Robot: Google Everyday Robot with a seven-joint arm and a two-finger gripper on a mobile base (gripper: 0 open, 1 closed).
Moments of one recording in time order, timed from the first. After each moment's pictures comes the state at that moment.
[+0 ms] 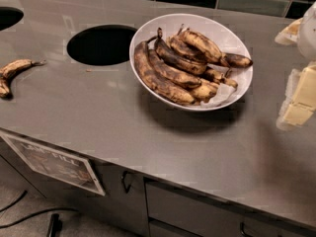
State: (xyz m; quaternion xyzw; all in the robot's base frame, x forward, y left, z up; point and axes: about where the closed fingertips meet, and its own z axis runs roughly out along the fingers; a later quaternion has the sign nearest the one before) arm 0.438 -0.217 0.976 -0.60 0.78 -0.03 0.16
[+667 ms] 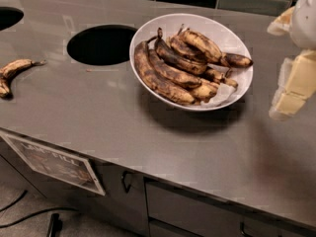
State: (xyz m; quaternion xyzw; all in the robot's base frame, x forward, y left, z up) arm 0.449 -0.204 0.988 -0.61 0.77 -0.03 0.17
